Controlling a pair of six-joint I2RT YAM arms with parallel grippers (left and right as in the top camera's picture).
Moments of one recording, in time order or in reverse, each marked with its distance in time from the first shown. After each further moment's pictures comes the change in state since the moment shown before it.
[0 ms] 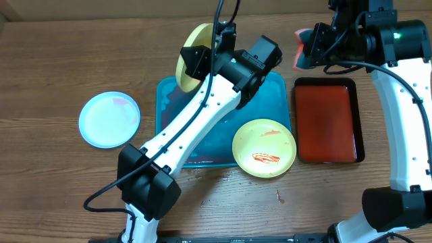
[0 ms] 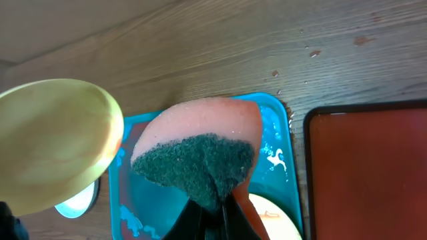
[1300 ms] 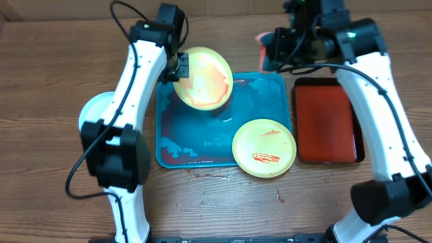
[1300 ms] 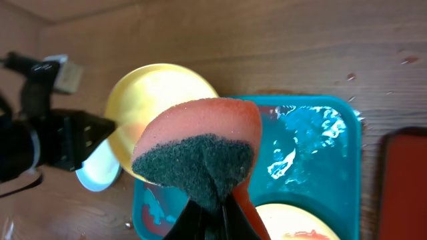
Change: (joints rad) left arm 0.467 0.063 0.000 0.074 1.165 0.095; right arm 0.142 0.053 0.000 0.095 -0.053 0.000
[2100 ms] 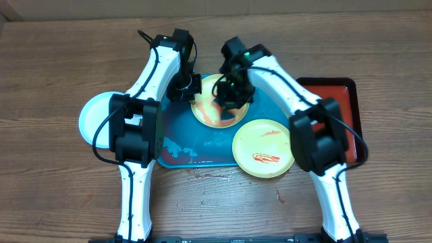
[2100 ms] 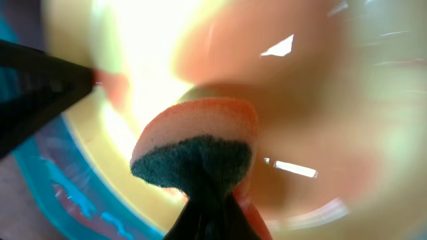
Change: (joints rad) left arm 0.010 0.320 0.011 -0.005 0.302 -0.018; right arm 0.225 0.543 0.001 0.017 -0.041 0.000
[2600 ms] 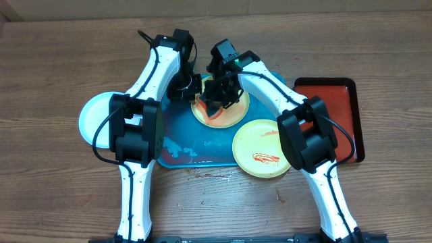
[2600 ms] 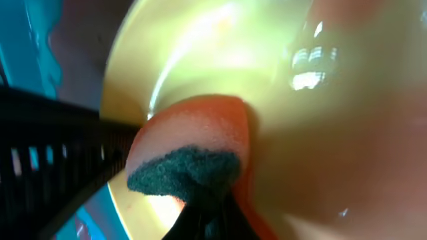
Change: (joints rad) left arm 0.000 0.000 0.000 0.000 0.000 -0.012; right arm 0.052 0.106 0.025 0.178 -0.085 0.024
